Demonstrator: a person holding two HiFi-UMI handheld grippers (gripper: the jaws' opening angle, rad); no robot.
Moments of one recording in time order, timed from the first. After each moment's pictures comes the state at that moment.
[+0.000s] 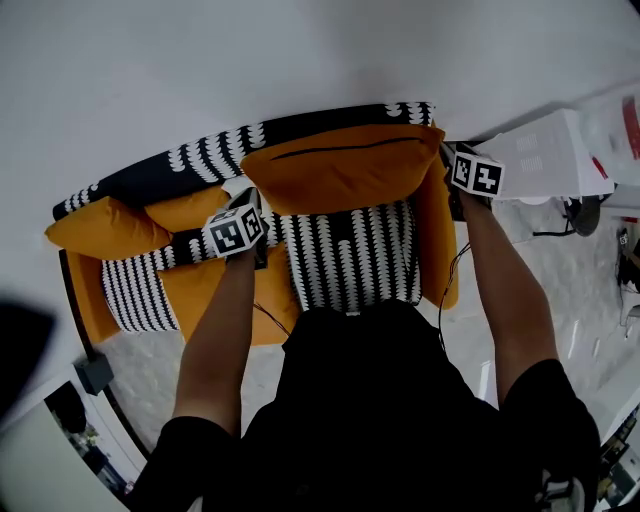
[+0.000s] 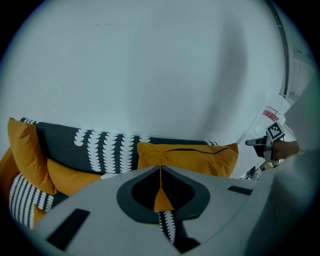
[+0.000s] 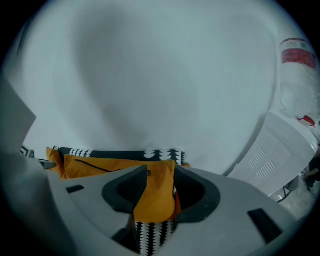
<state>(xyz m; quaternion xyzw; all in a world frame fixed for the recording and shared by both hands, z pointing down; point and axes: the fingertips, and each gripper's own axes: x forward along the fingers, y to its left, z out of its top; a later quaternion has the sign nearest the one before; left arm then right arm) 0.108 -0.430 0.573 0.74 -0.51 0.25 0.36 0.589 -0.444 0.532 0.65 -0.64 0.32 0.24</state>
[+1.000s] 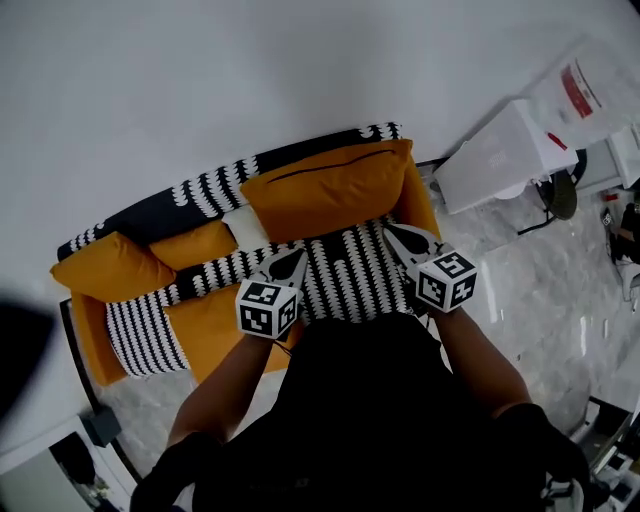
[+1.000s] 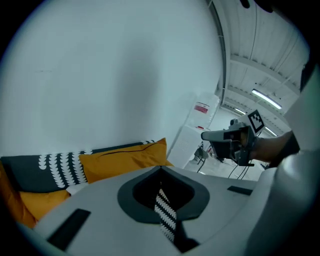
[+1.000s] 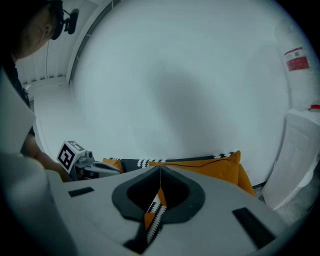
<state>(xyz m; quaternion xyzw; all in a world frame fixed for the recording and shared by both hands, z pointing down) 0.205 -0.264 0.432 0.89 -0.28 0.23 0.26 0.366 -0.253 0.382 0.52 -0.80 0.28 0.10</state>
